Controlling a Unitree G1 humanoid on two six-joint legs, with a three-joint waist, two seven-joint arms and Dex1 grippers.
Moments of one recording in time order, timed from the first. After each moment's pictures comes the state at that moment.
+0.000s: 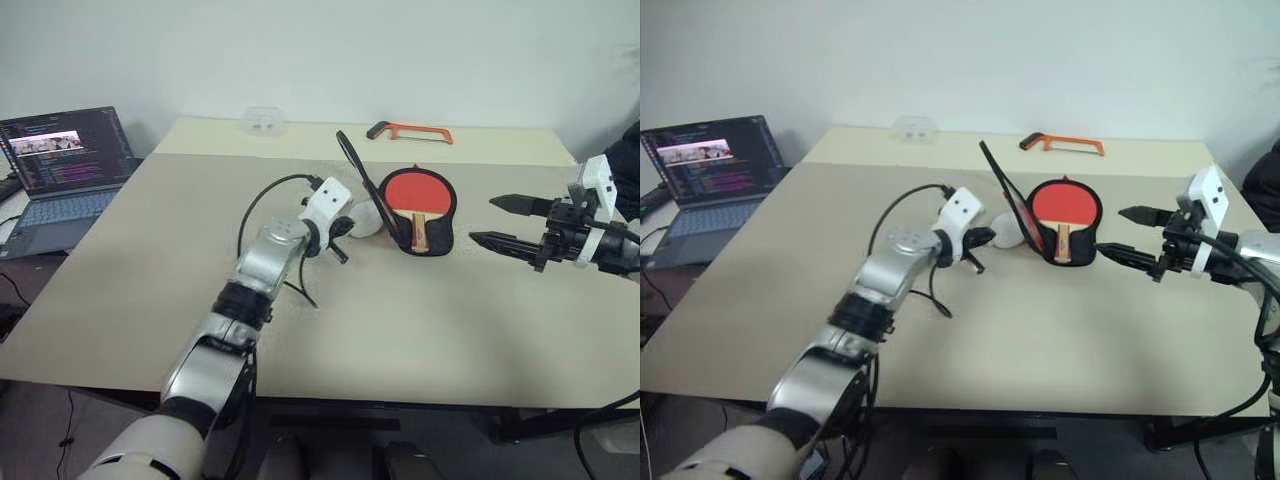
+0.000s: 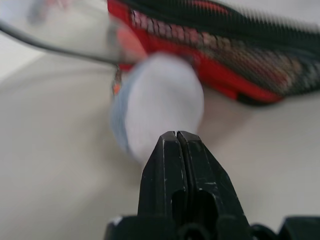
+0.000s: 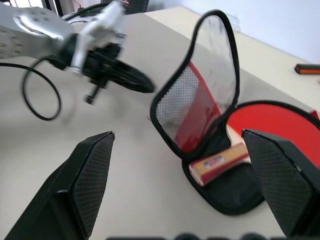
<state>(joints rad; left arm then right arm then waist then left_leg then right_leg) -1.07 0.17 -0.23 0.68 0.01 0.36 -0.54 -0.49 -0.88 -0.27 -0.17 0.56 0.68 1.02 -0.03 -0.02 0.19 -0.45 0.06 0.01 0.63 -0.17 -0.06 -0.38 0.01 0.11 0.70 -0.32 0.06</state>
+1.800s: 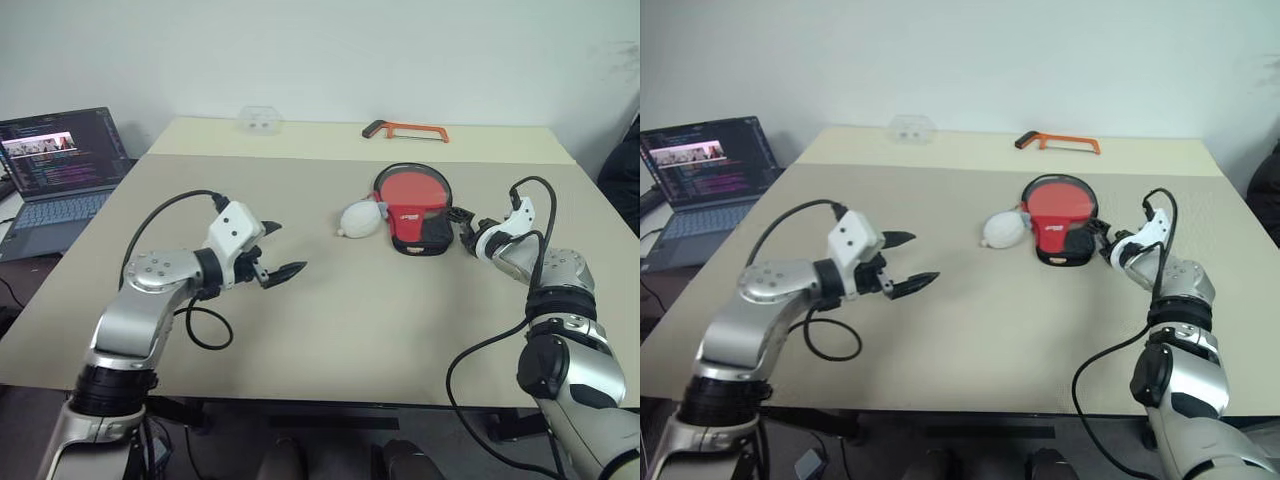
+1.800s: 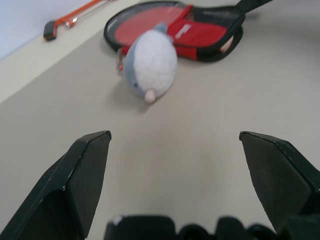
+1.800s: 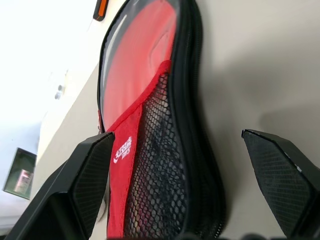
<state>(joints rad) -0.44 0.71 0.04 -0.20 -0.24 0.52 -0.87 -0.96 -0.35 -0.61 0.84 0.69 0.79 0.11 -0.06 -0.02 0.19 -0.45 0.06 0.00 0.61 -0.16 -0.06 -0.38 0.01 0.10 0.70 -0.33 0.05</state>
